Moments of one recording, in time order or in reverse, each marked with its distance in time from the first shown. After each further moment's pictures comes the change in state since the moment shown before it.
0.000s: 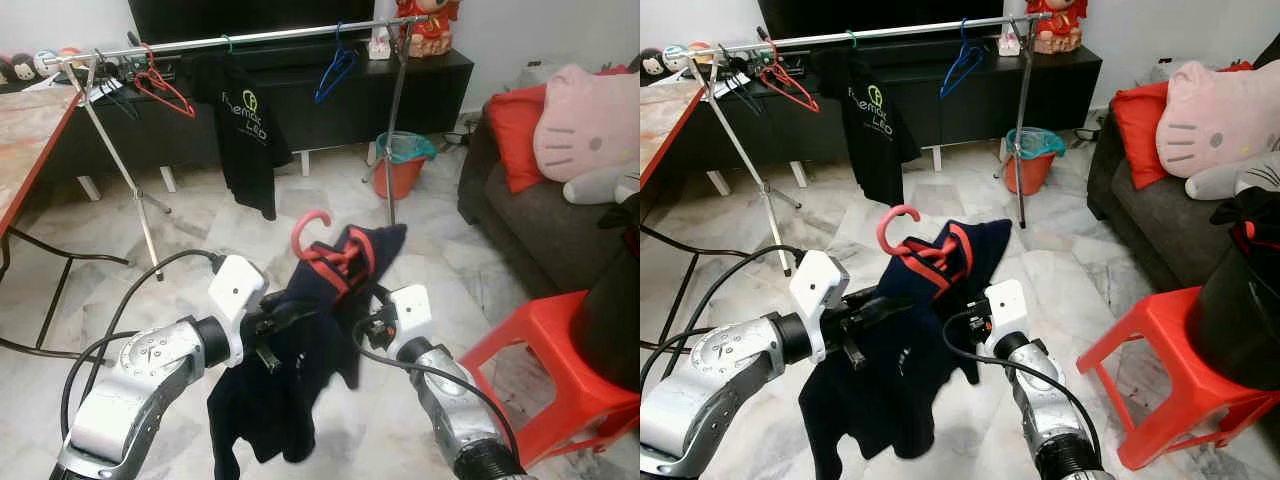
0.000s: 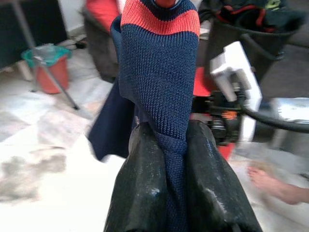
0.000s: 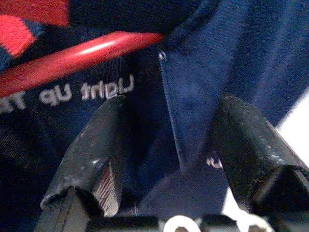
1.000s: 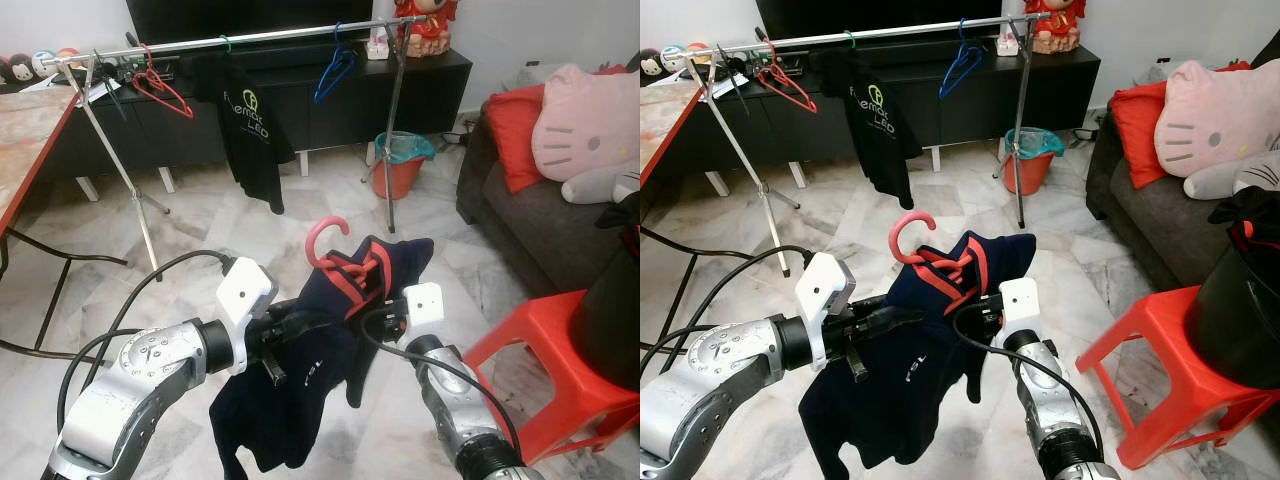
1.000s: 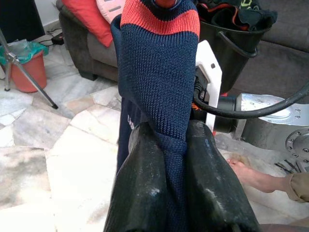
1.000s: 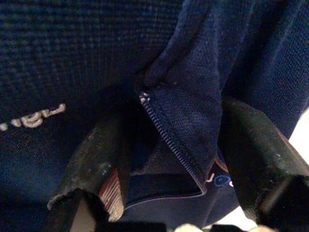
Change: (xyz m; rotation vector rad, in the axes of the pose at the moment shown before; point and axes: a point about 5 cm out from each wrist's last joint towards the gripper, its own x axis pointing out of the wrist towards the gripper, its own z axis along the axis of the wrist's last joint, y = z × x) left arm -0.002 -0.009 0.006 -0.009 0.019 -0.066; right arm 0.000 -0.014 -0.003 -0.001 0.013 -0.175
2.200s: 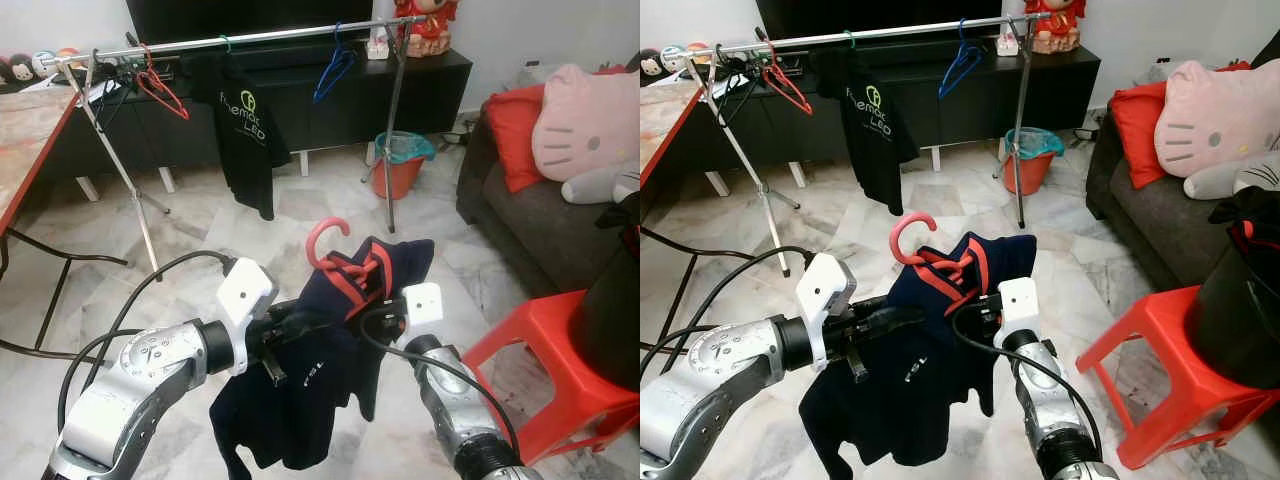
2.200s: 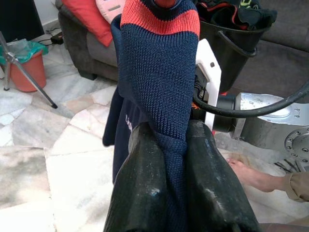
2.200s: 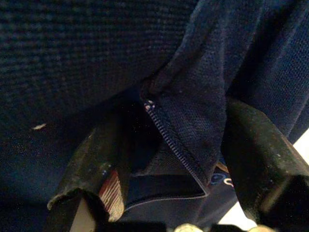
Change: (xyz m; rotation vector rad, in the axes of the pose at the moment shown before) left arm 0.000 -0.001 -0.001 -0.001 0.002 -0.002; right arm 0.000 0.001 0.000 0.001 -0.004 0.004
